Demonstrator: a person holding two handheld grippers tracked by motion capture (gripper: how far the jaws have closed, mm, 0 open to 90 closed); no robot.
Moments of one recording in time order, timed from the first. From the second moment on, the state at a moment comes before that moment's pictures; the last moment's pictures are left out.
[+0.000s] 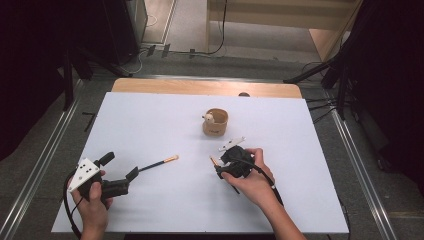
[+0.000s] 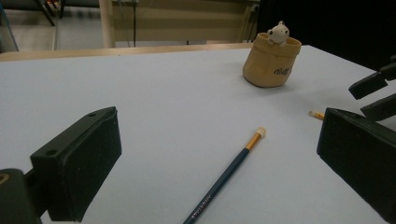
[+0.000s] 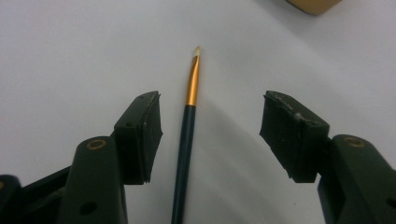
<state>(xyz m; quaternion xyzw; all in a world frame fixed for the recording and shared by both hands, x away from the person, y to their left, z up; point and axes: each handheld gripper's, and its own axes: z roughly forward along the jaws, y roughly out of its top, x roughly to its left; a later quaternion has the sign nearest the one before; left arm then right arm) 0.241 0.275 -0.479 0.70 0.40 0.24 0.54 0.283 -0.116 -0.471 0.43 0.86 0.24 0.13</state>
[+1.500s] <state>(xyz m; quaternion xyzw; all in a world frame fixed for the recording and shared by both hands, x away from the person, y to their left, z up) 0.239 0.275 -0.477 0.70 0.40 0.24 0.54 0.293 -0.100 -0.484 0.48 0.86 0.16 0.07</state>
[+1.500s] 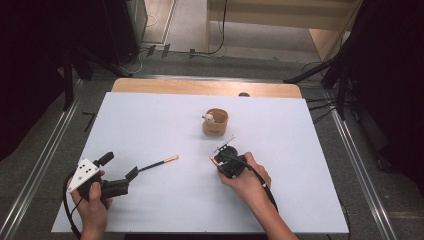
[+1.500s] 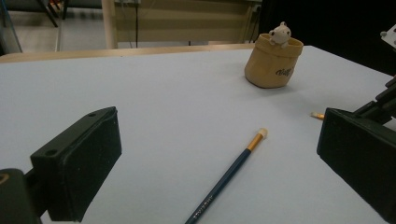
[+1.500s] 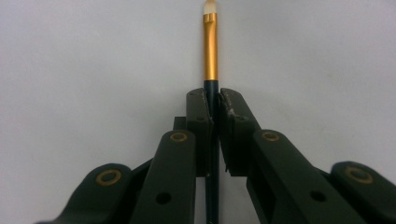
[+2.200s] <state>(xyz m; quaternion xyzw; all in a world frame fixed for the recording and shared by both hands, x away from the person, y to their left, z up) 0.240 0.276 -0.478 0.69 0.41 0.24 0.54 0.284 -0.118 -0.467 0.48 0.82 0.30 0.09</state>
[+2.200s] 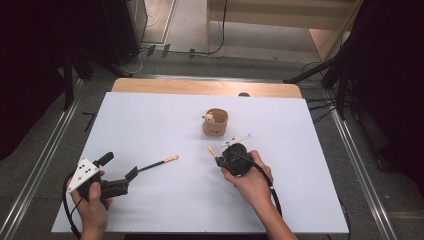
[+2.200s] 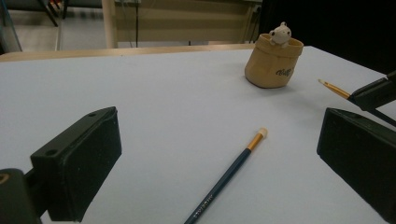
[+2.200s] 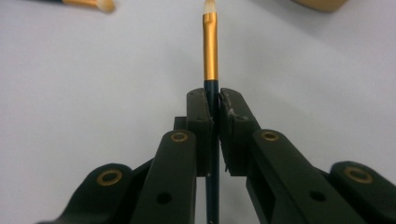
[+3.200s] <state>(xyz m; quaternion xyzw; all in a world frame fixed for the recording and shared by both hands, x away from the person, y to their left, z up) 0.240 0.275 -0.479 0.69 0.41 0.24 0.54 0.272 -0.133 -0.440 0.44 0.75 0.46 0.17</state>
